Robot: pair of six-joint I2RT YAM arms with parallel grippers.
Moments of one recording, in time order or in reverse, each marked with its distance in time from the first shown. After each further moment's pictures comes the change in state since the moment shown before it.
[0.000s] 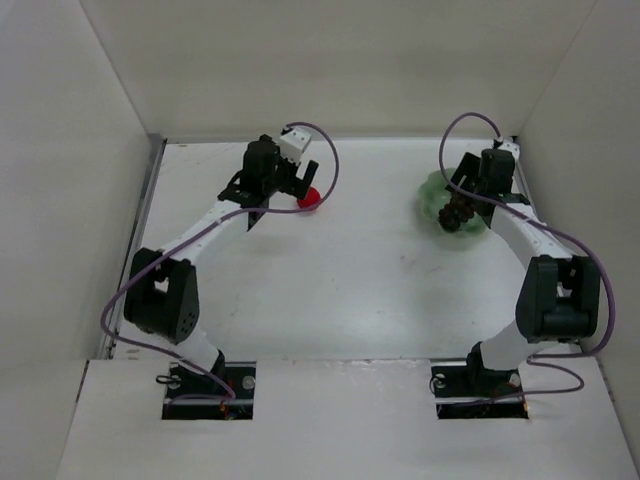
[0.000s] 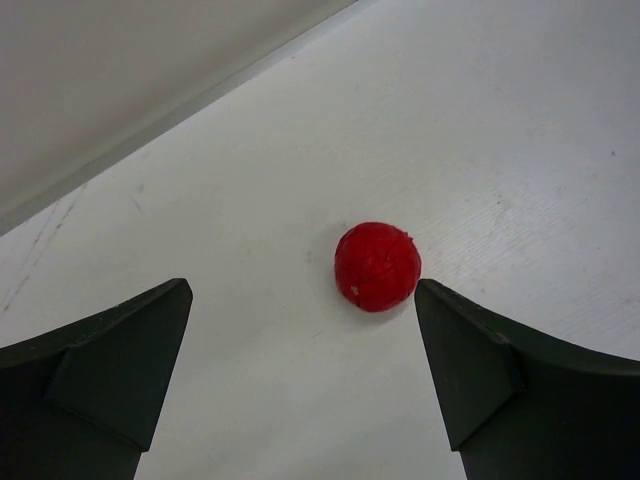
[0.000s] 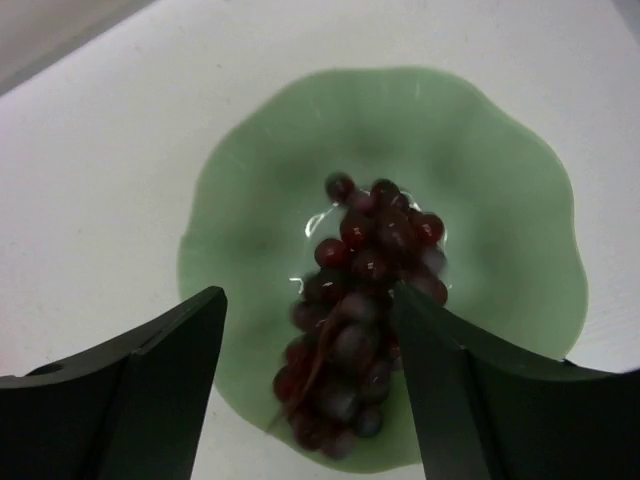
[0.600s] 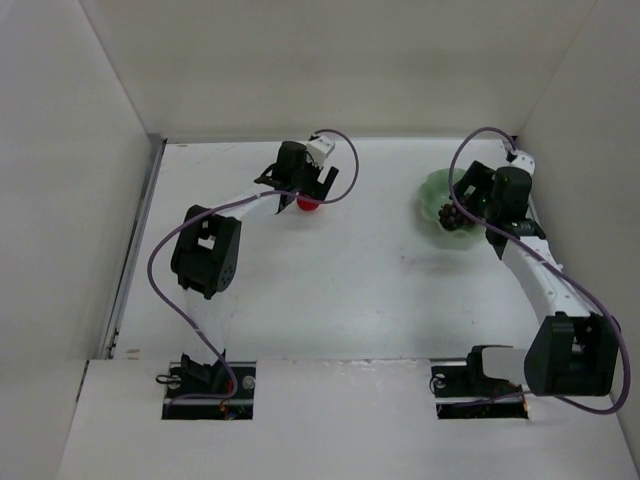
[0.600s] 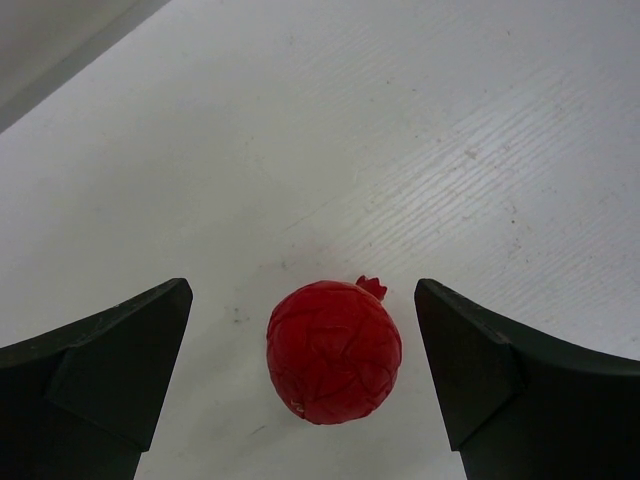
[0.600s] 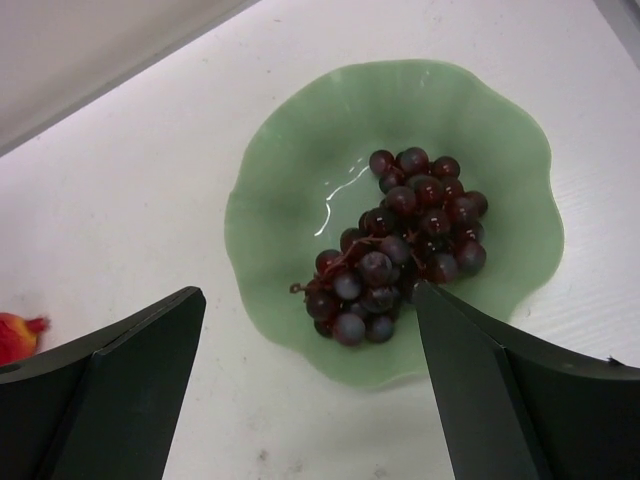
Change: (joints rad) left arm -0.049 0.451 0.280 0.007 0.019 -0.007; right arm -0.019 -0.275 -0.184 0.024 -0.072 0.019
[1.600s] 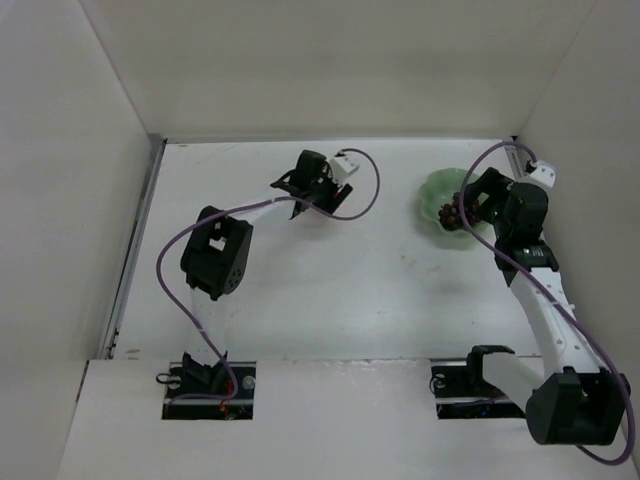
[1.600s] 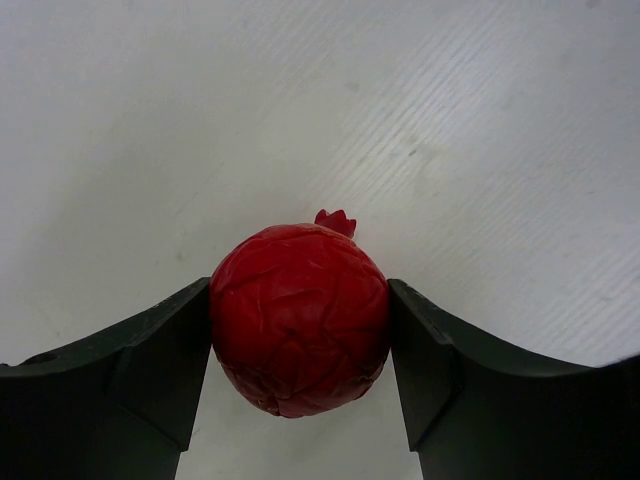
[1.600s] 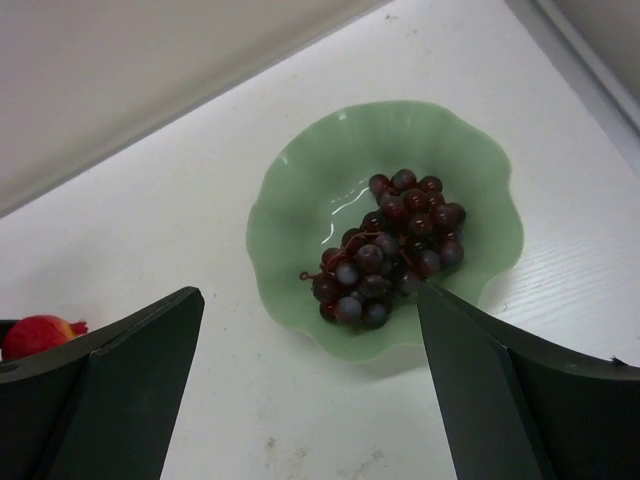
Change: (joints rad) left arm -0.058 0.035 0.003 -0.113 0.088 0.121; right arm -0.003 -0.248 -0.106 -0.001 0.025 -0.002
